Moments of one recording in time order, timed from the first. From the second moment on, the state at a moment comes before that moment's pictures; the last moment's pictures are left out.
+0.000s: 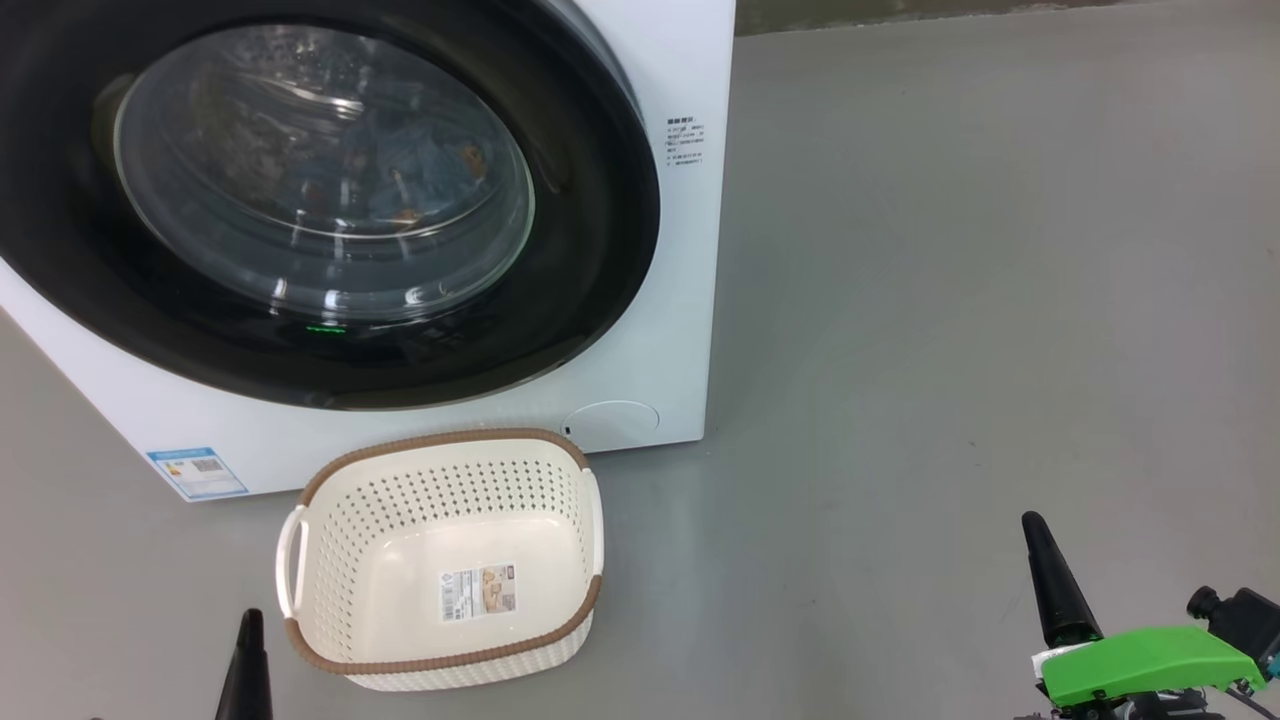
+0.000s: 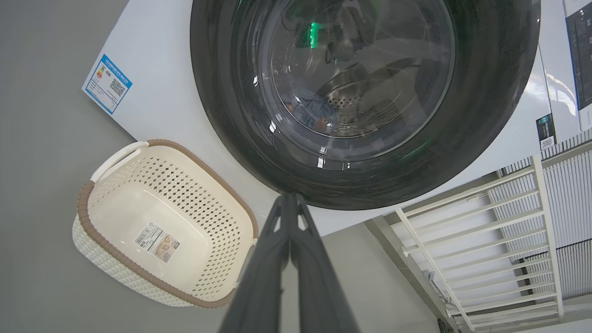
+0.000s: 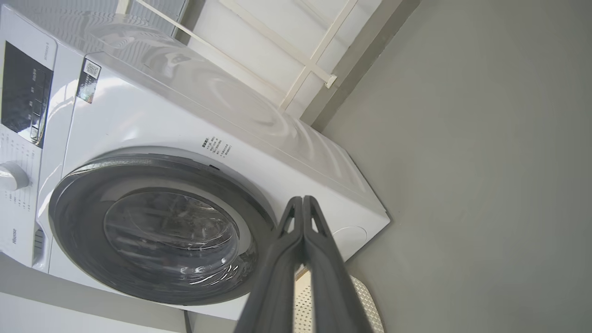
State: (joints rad) left arm 0.05 0.05 0.01 0.17 -1.07 -0.07 -0.06; right arm -0.06 -0.06 -0.07 0.25 1.02 0.13 -0.05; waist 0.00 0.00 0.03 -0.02
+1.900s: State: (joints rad) left arm -0.06 0.05 0.05 0.26 -1.63 -0.12 0.08; right arm -0.06 -0.06 -0.11 0.27 1.62 0.13 0.09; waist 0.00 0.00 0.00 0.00
